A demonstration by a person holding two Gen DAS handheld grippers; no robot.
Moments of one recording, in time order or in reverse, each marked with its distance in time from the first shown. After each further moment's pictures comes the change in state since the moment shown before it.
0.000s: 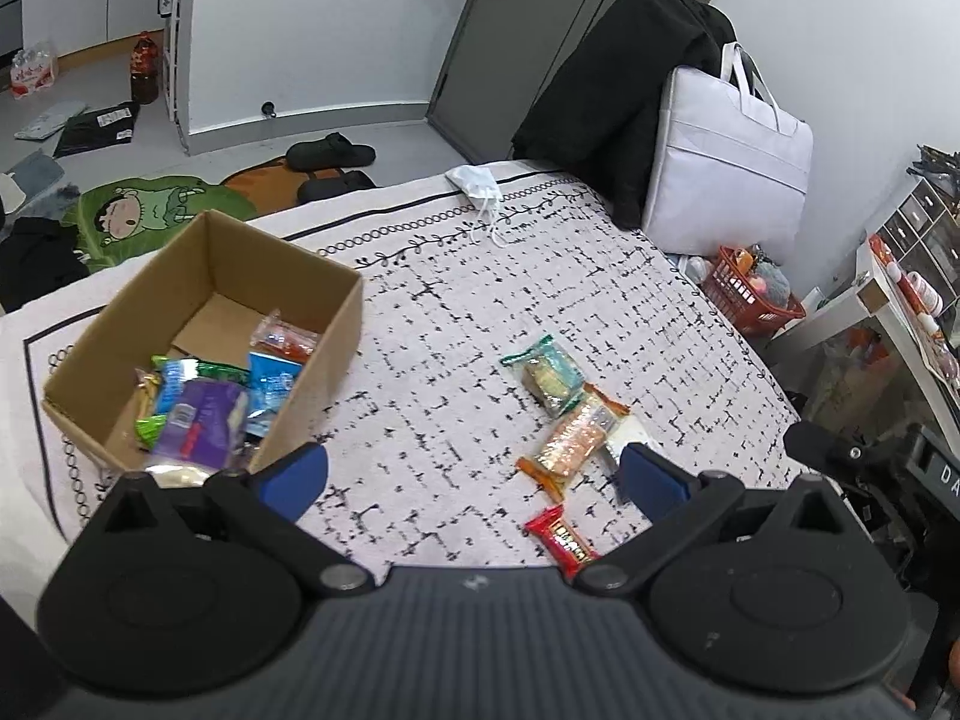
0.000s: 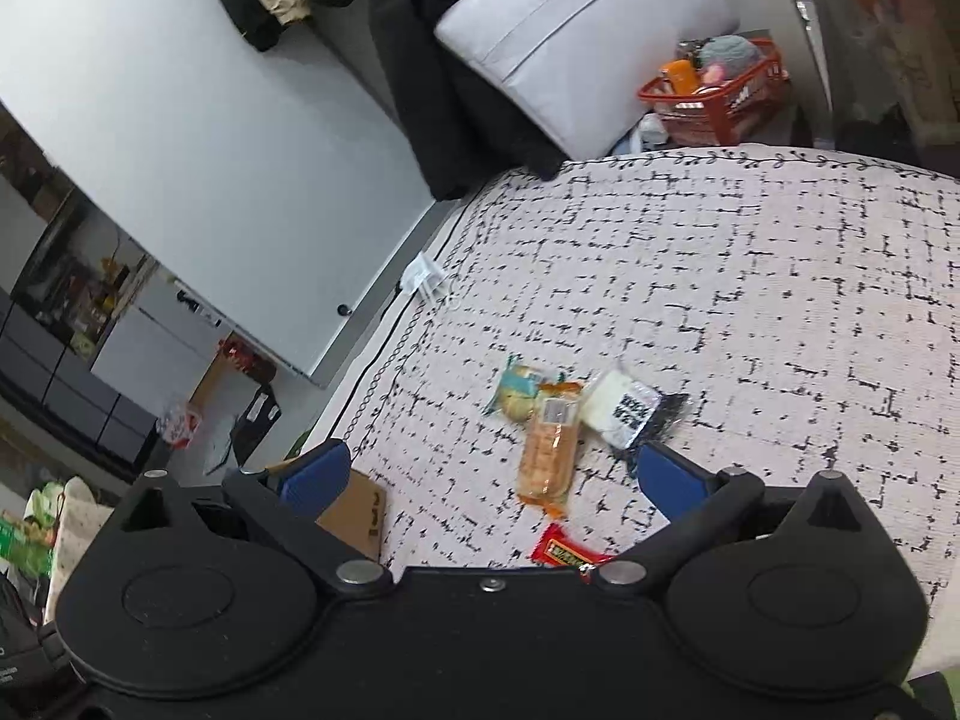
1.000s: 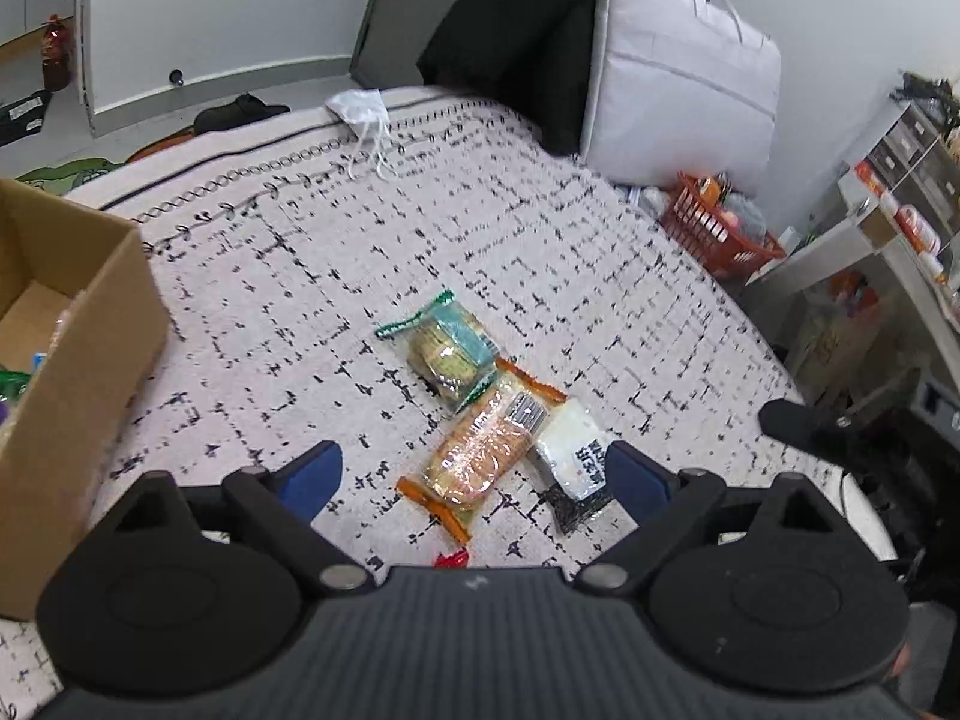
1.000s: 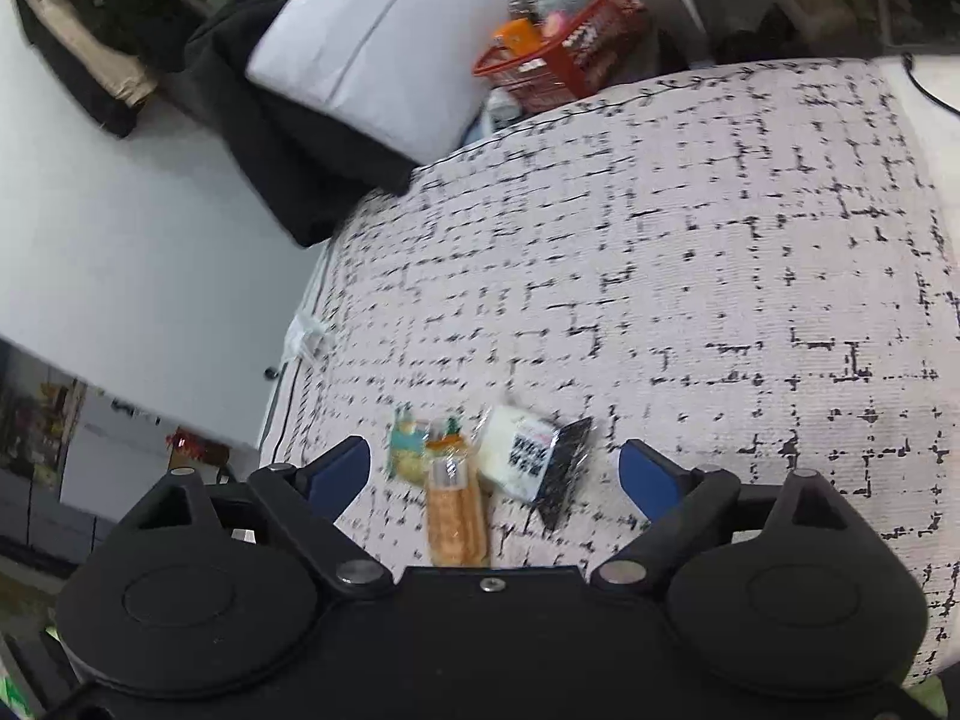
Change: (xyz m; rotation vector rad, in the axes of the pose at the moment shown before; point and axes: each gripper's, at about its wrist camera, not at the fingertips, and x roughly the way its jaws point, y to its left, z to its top) left arm 0.130 -0.063 -0.004 0.082 0.088 -0.085; right arm 0.055 -0.074 0.020 0.289 -0.006 -0.109
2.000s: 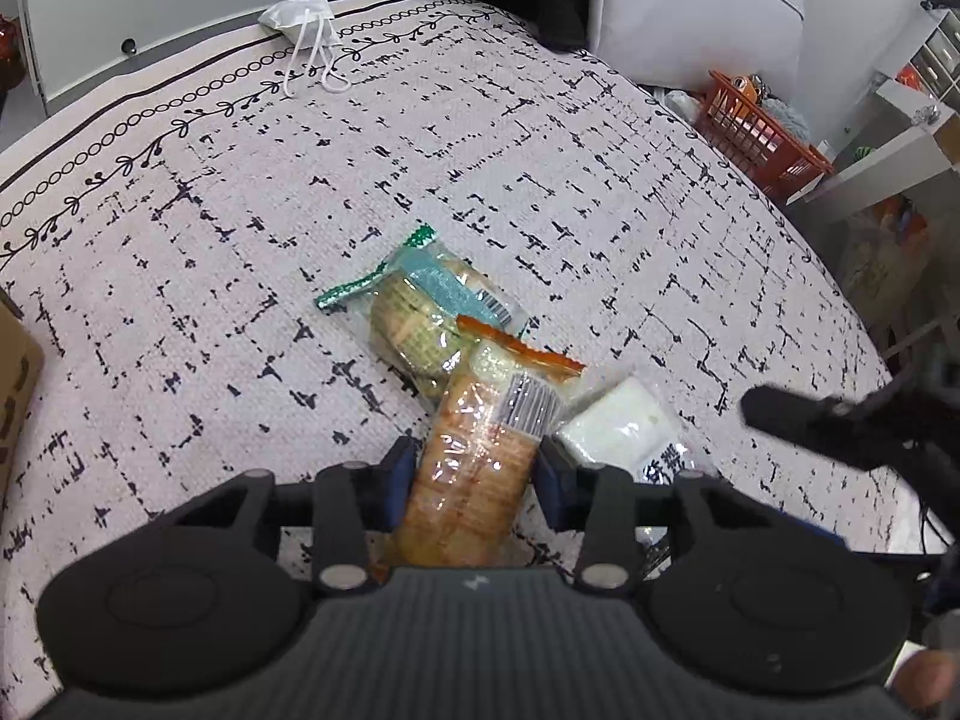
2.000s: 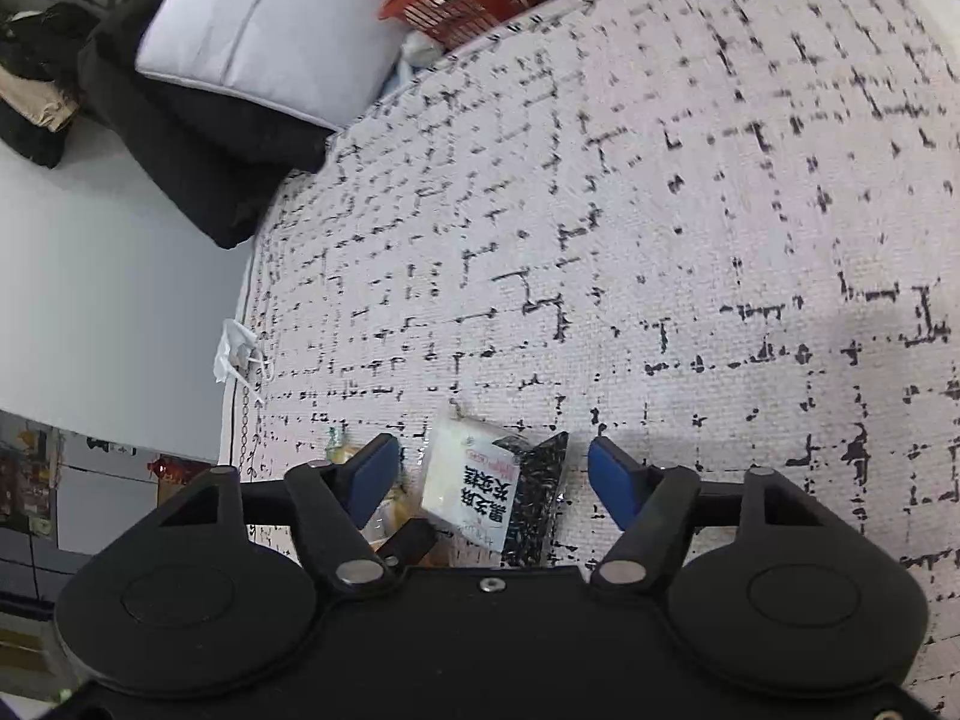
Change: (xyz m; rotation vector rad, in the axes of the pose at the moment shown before) left arm 0.103 -0.005 0.010 0.076 0.128 0.018; right arm 0.082 -0.026 0.010 0.138 0.082 -0.049
